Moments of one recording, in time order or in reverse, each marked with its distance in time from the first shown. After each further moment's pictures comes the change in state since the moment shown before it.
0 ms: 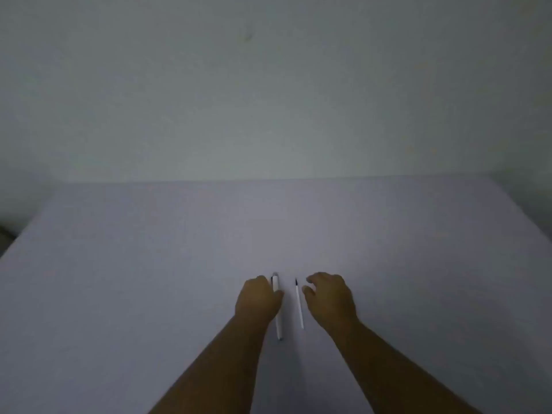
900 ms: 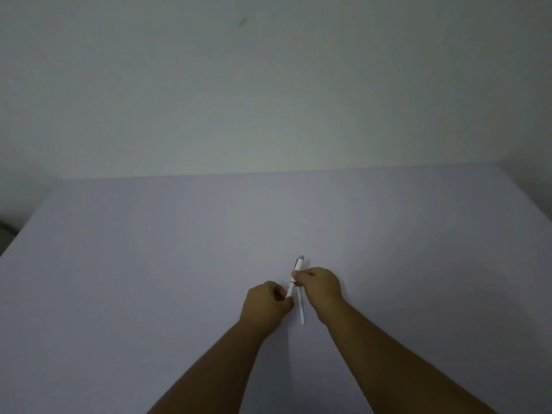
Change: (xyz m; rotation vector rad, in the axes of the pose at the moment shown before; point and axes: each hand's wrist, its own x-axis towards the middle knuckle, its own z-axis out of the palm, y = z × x) left_hand -0.016 -0.005 0.014 -0.227 -0.024 0.131; right_hand 0.019 -0.019 0.003 0.815 -0.148 0.401
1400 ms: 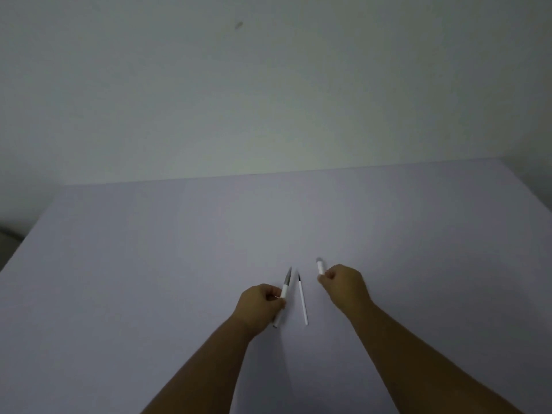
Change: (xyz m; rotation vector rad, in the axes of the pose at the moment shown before) left_hand 0.001 -0.011 -0.018 -0.181 -0.132 -0.087; right_hand 0.019 0.019 -0.040 -0.553 0.127 -0.183
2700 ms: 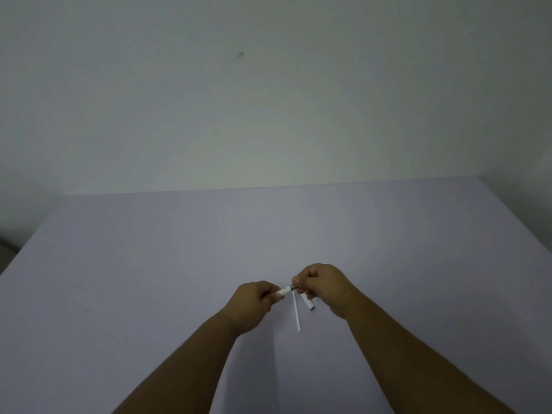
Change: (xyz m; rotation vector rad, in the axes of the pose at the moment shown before) left_hand -0.020 0.030 -0.025 0.199 -0.045 0.251; right_hand -0.022 -0.036 -0.029 0.631 -0.368 -0.074
